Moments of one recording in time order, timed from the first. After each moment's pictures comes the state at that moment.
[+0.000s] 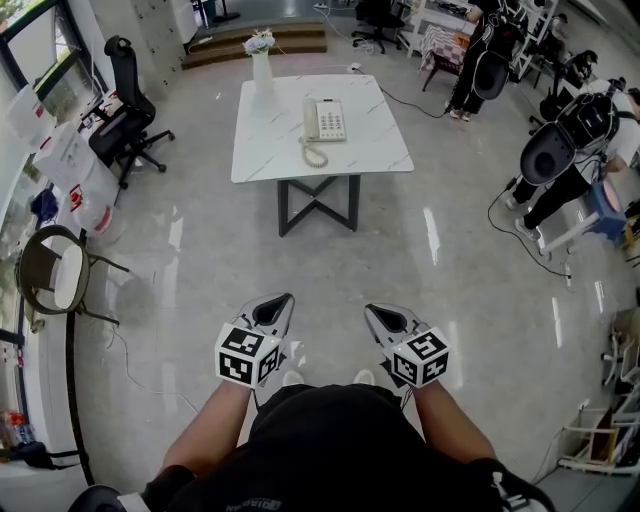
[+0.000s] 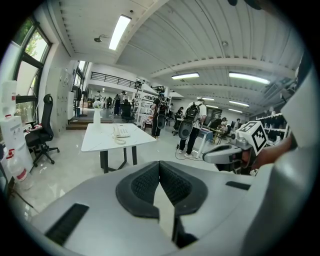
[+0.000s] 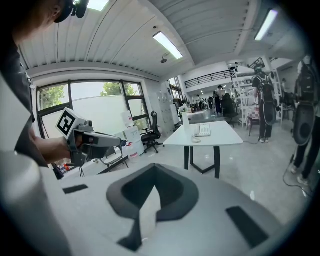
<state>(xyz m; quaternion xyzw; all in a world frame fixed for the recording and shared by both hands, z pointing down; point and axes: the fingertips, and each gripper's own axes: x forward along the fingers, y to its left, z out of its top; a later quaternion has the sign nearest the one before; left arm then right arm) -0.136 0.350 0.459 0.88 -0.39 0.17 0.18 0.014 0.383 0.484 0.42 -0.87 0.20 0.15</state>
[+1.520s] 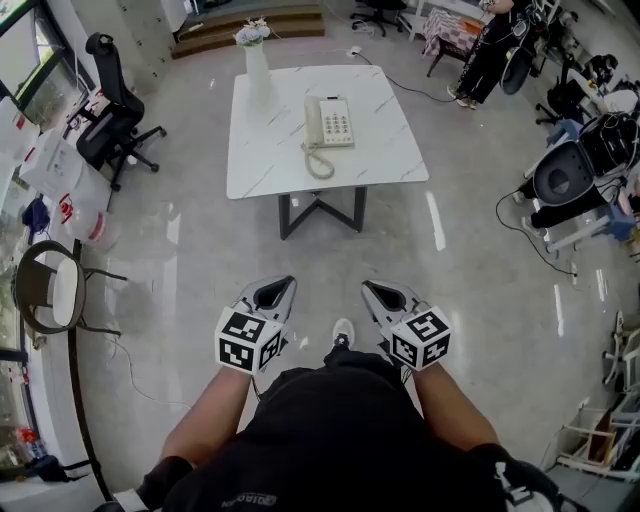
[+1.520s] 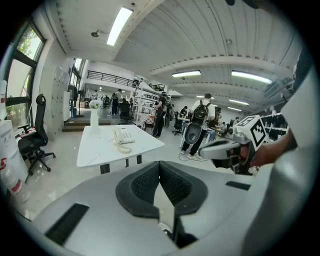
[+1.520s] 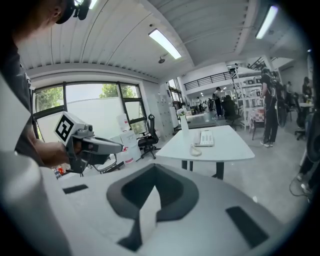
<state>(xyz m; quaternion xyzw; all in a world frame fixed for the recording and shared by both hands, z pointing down) -0.138 0.190 0.474 0.89 -0.38 0.18 0.18 -0.006 0.214 0.485 0.43 -0.87 0.20 0.13</state>
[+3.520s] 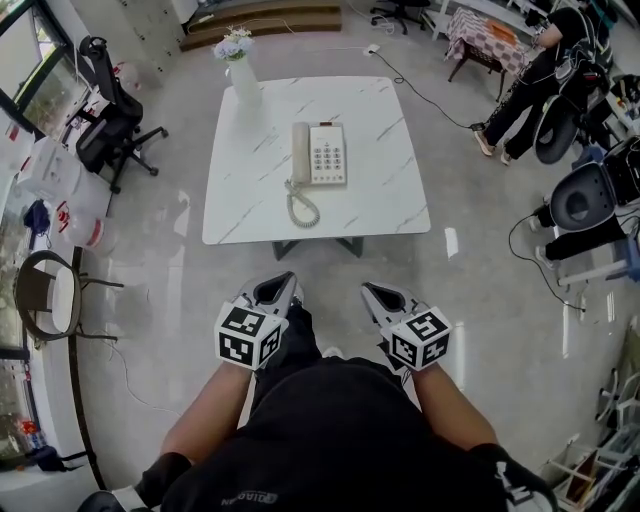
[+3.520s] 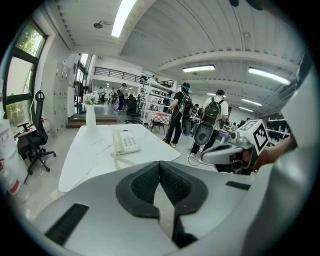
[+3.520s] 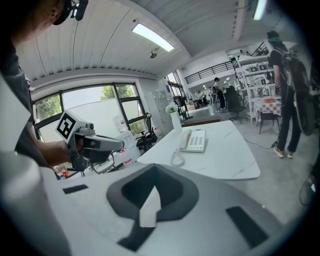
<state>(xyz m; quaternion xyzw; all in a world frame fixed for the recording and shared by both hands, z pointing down) -0.041 -0.008 0.491 0.86 -0.42 0.20 0.20 0.094 0.017 0.514 0.39 -0.88 0.23 0.13</state>
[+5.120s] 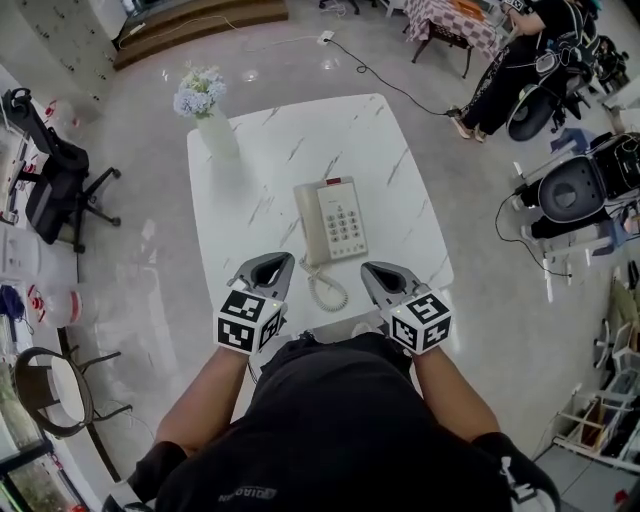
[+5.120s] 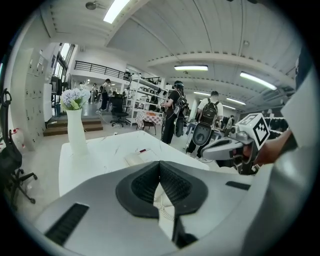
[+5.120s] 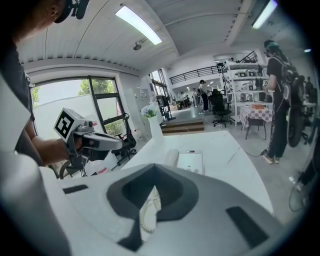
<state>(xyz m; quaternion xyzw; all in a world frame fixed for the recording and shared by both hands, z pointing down) -0.108 -0.333 0.491 0.91 -0.31 0.21 0.19 0.020 -0.283 0.503 0.48 -0.83 0.24 0.16</state>
